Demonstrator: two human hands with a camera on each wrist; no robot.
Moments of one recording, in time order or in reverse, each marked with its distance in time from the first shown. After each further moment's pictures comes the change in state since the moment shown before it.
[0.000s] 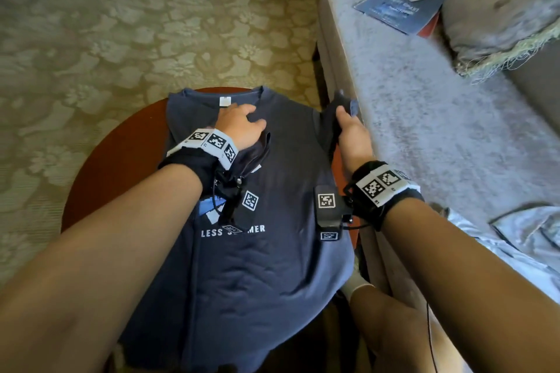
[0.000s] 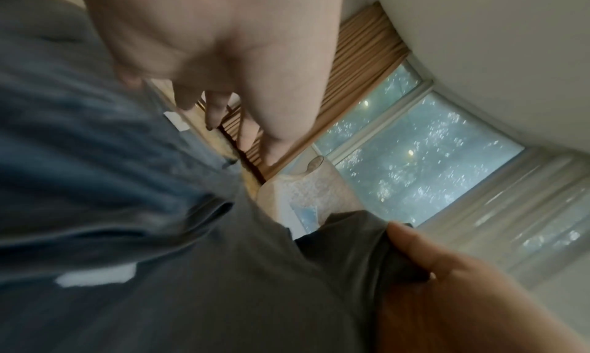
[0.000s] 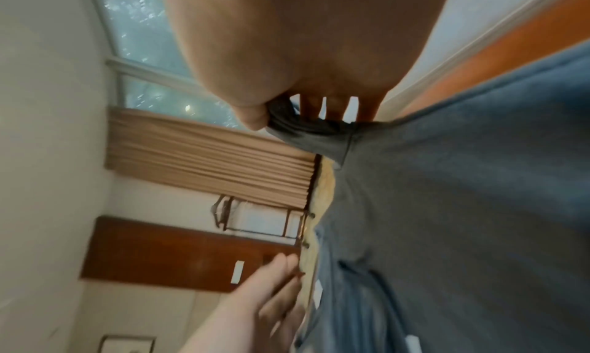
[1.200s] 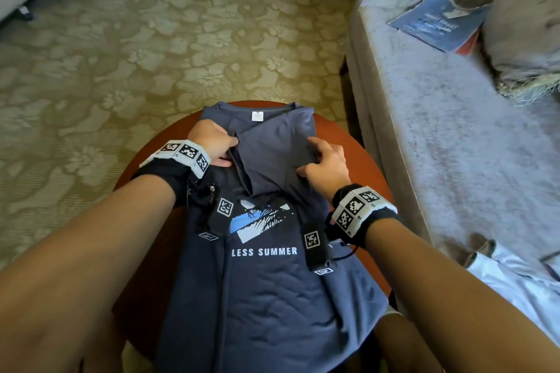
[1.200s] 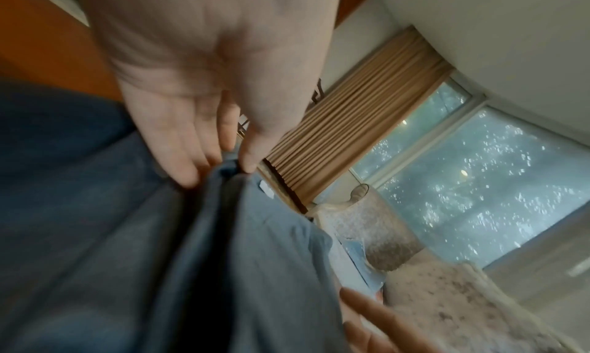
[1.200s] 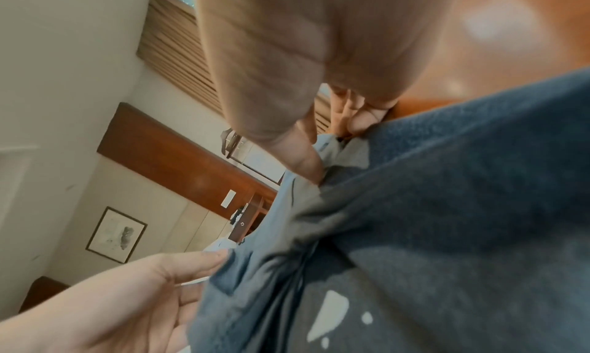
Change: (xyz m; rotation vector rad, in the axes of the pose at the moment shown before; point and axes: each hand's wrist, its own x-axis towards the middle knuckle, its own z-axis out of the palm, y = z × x) left_hand 0.007 -0.074 -0.054 -0.516 0.099 -0.369; right_hand 0.009 0.056 0.063 -0.807 -0.211 -0.194
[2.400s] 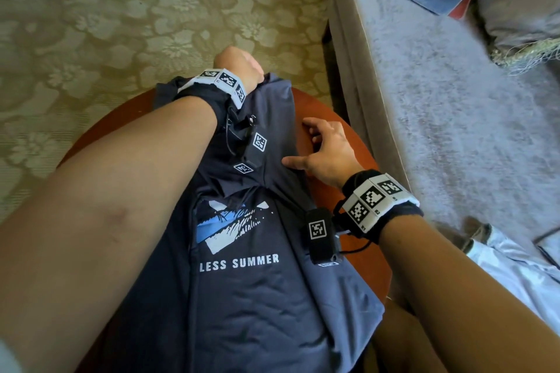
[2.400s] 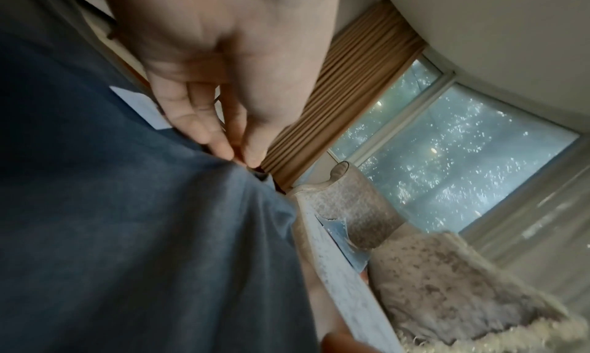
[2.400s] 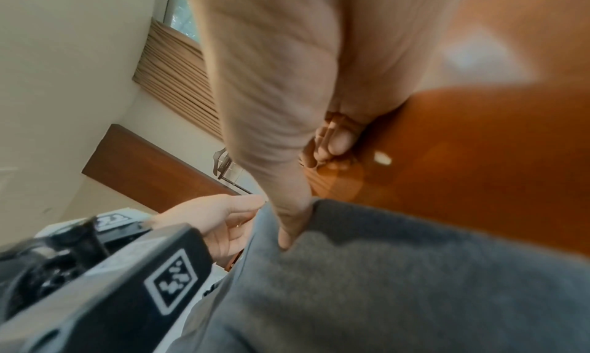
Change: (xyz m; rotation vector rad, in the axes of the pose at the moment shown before) left_hand 0.075 0.077 0.089 0.289 0.093 0.338; right_hand 0.019 0.018 -0.026 -0.118 -0.023 -0.041
